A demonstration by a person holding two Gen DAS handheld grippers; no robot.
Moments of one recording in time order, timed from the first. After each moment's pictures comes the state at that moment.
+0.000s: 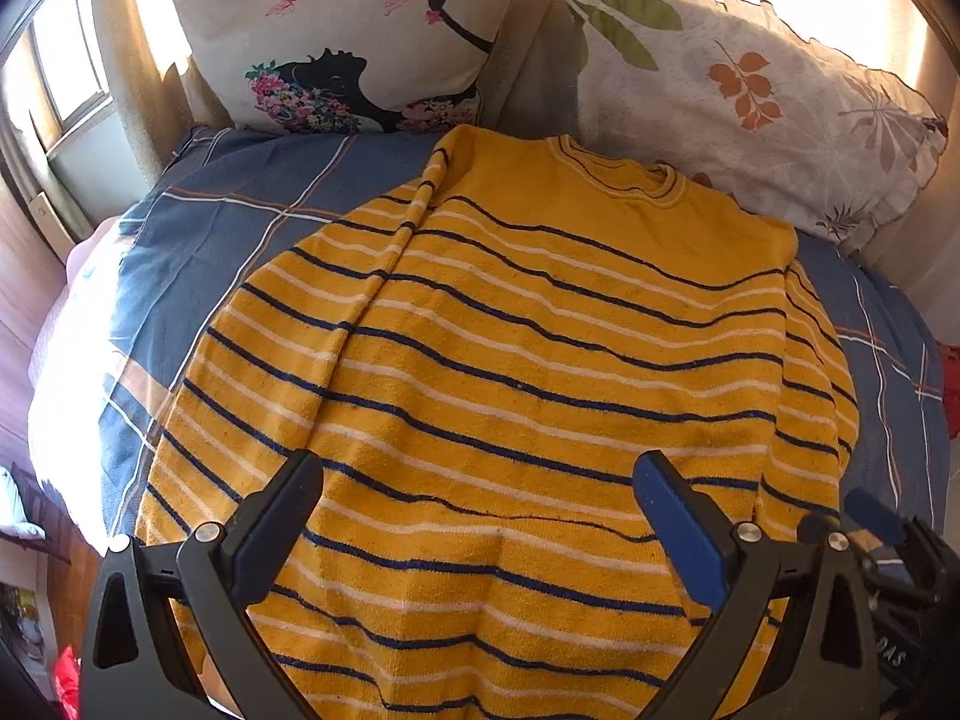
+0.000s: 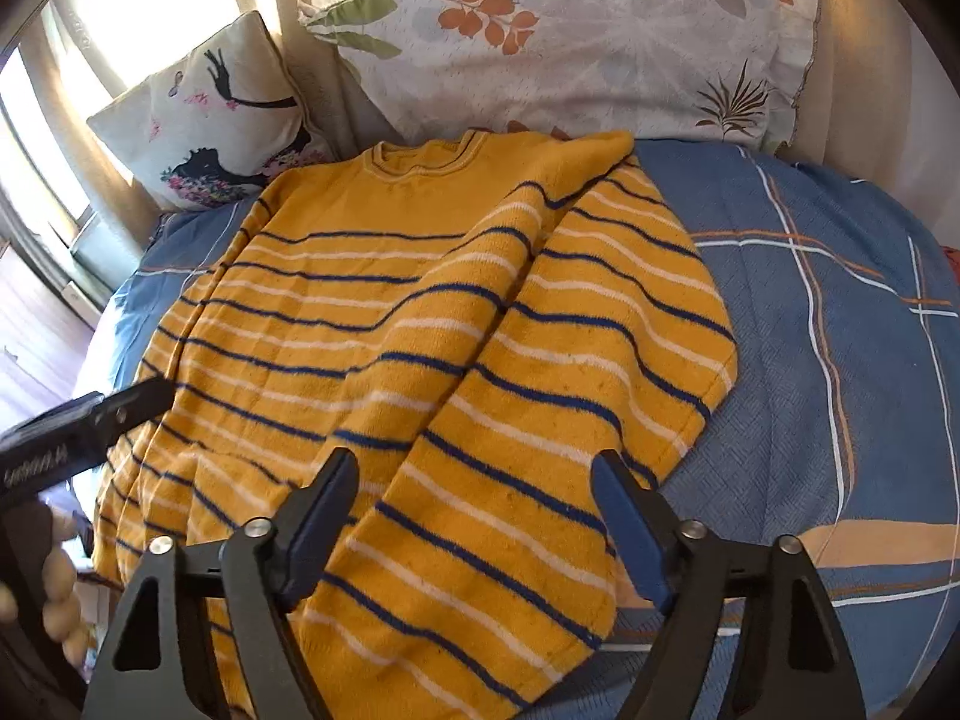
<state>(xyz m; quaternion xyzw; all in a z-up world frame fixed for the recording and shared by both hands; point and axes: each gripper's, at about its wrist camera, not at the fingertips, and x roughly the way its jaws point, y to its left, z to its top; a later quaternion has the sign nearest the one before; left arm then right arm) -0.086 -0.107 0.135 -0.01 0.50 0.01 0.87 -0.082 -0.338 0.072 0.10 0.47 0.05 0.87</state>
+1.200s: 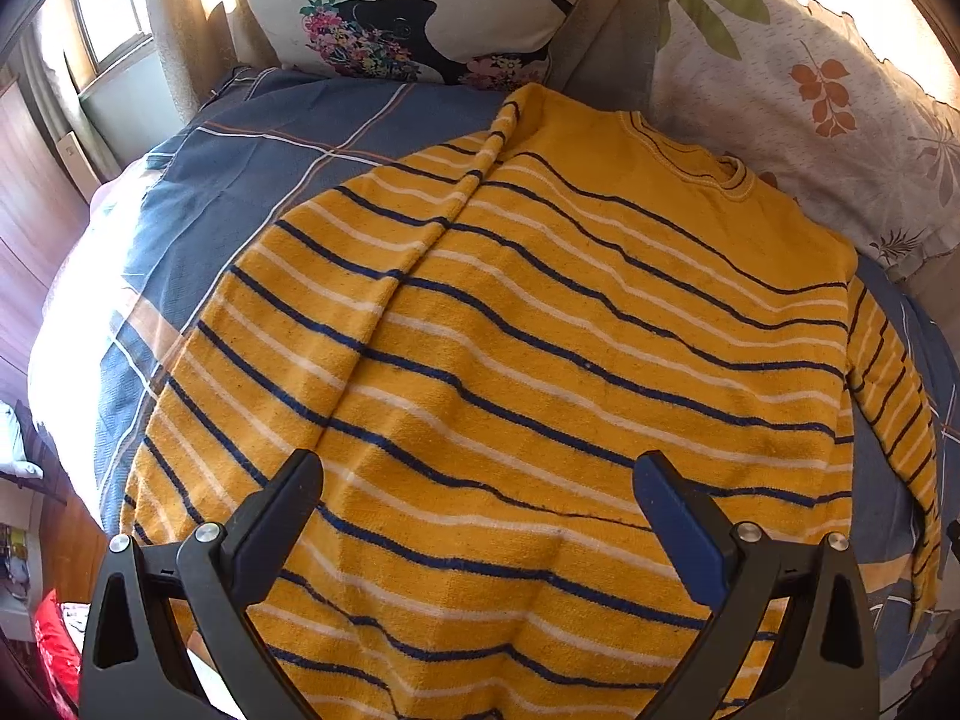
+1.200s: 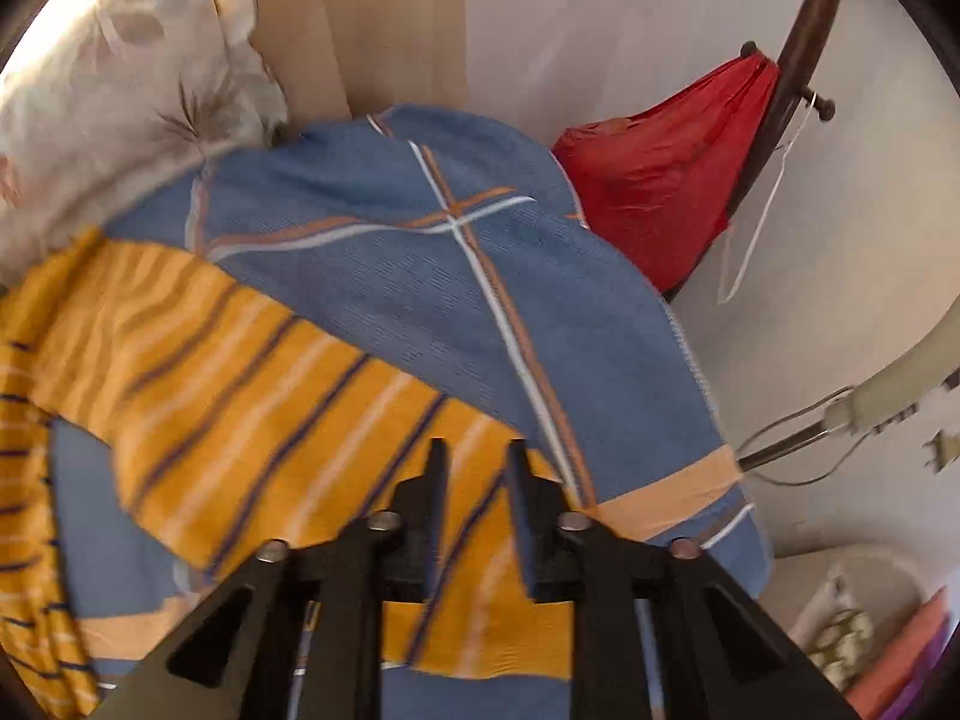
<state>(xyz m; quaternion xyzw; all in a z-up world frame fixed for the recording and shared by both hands) -0.081 -0.075 0.091 -0.05 0.52 0.06 0.85 -0.157 -0.562 0.067 0.13 0.47 -0.32 0.81</state>
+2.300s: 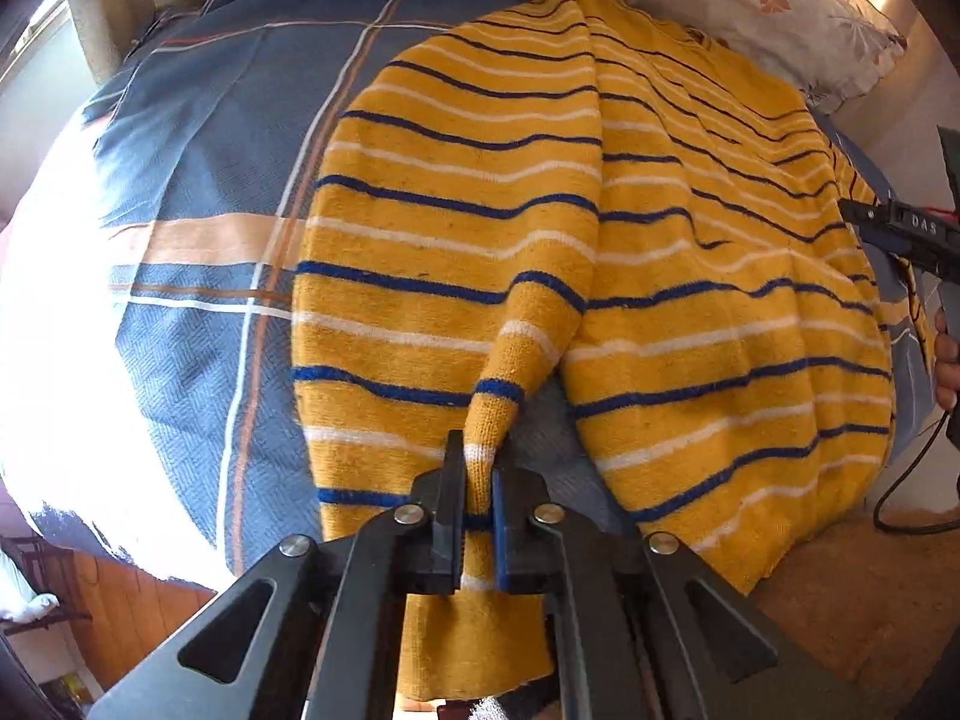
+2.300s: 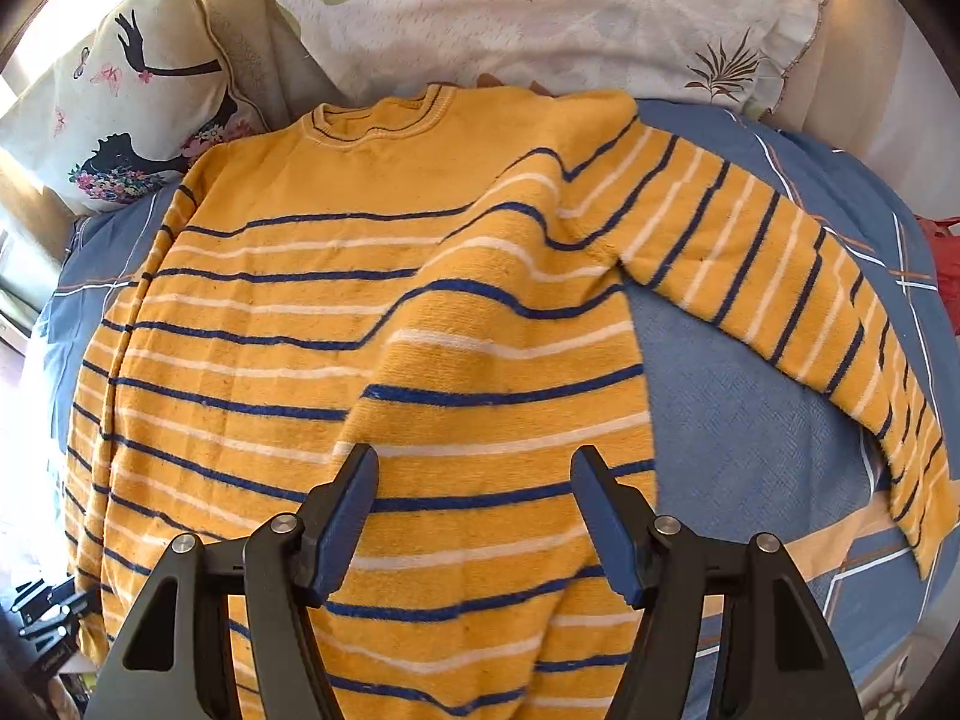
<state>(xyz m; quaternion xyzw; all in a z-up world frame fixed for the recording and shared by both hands) -0.119 0.091 0.046 0.00 0.61 -0.13 0.78 -0.028 -0.291 0.052 0.10 0.52 -0.06 0.85</state>
